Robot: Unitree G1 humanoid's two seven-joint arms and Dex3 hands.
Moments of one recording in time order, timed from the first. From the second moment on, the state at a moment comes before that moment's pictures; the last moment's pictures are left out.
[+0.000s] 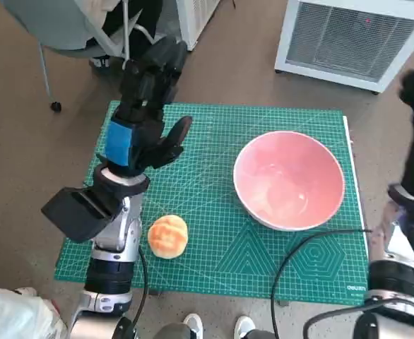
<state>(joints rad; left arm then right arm) -0.59 0.09 0.08 0.26 -0.21 -0.47 -0.33 -0.68 -0.37 -0.36 0.99 0.18 -1.02 0.15</state>
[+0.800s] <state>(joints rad) -0.59 0.09 0.10 0.30 -0.21 -0.51 -0.34 -0.65 -0.28 -0.39 1.28 0.15 -0.79 0.04</state>
